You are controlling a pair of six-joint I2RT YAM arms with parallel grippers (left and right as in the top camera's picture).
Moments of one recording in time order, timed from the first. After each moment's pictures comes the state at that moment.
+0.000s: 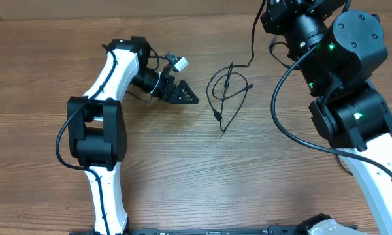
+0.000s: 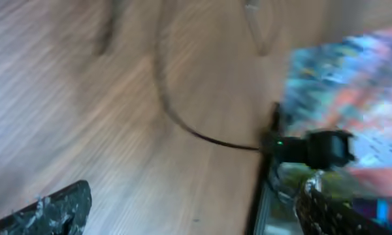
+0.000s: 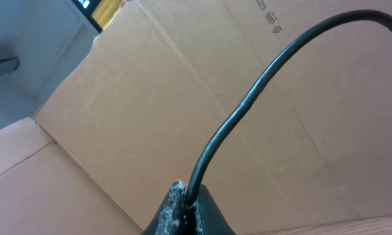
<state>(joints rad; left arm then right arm) -0.12 2.26 1.82 -1.37 1.04 0.65 0.41 1.35 1.64 -0.21 0.09 0.67</state>
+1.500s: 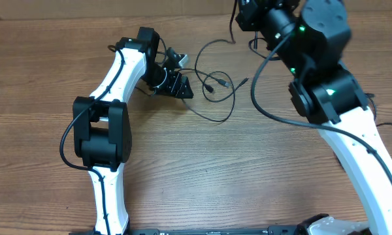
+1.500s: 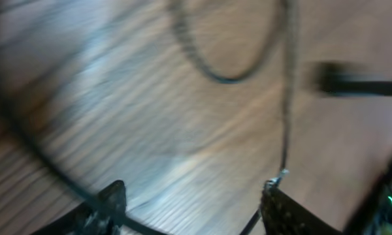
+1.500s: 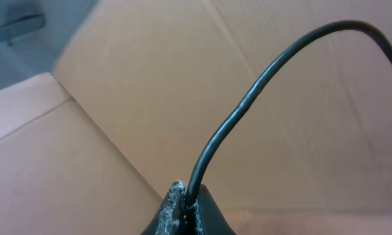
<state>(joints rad) -0.17 2.26 1.85 -1.10 0.57 0.20 0.41 1.46 1.64 -0.10 -0.09 0.61</state>
